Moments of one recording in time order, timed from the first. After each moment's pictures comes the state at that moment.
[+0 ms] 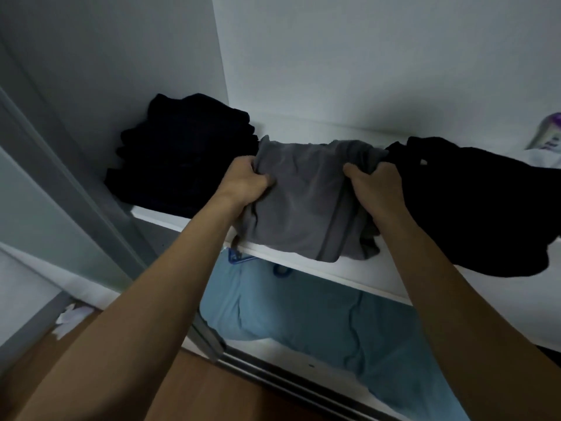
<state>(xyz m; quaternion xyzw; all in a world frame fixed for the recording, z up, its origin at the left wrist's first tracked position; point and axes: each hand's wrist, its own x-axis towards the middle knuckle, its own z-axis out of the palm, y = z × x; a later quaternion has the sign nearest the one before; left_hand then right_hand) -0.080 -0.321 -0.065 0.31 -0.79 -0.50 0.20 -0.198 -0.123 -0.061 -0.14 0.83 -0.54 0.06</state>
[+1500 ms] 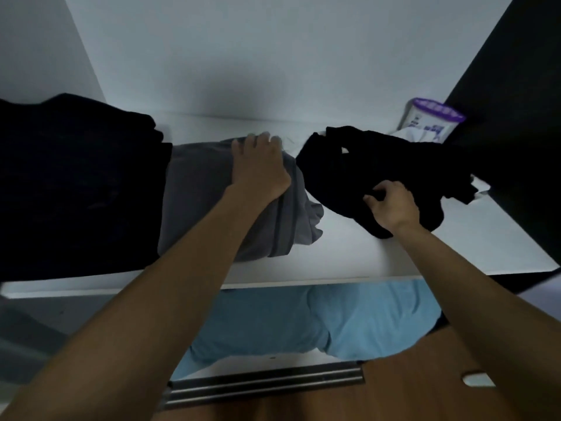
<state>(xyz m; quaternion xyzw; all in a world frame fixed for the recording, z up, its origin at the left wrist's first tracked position) -0.181 -0.276 -0.057 0.04 -0.98 -0.14 0.14 -0.235 -0.015 -0.103 0.02 0.97 -0.22 -0.05</state>
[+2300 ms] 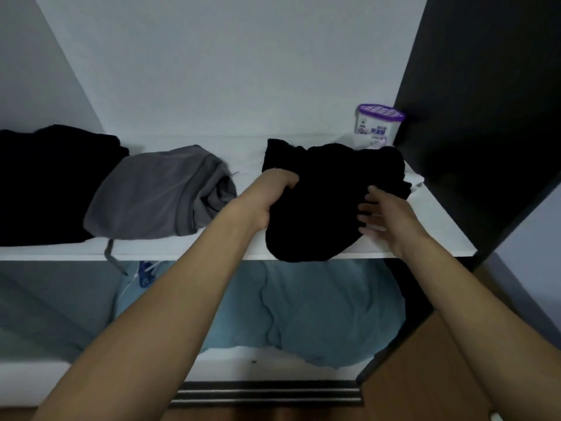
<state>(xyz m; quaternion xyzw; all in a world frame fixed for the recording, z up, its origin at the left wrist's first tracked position) -0.129 -0.052 -0.024 0.16 -0.63 -0.76 -0.05 -0.187 0.169 -0.070 0.09 0.69 -0.71 0.13</state>
